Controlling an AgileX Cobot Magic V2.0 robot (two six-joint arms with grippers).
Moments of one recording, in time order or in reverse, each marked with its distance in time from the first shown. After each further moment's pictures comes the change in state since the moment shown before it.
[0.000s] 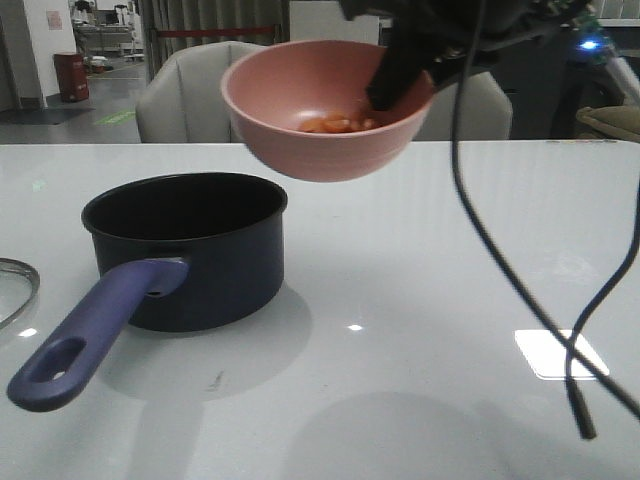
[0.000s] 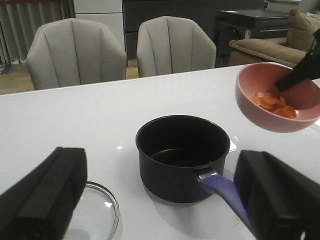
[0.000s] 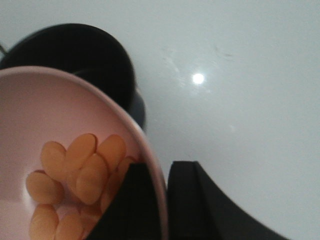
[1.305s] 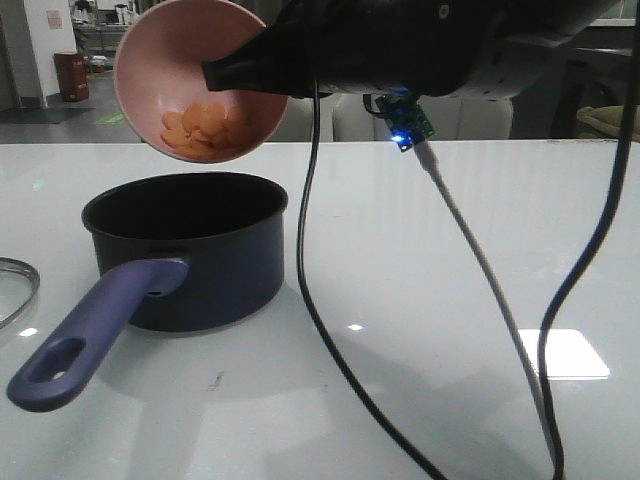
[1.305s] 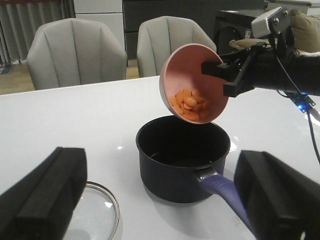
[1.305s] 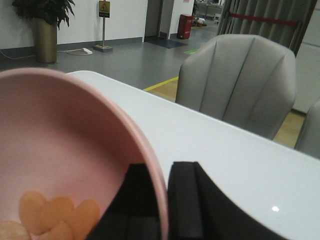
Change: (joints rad) left arm 0.000 0.000 0.000 0.000 0.000 0.000; right arm 0.146 0.342 0.051 -0.060 -1.114 -0.202
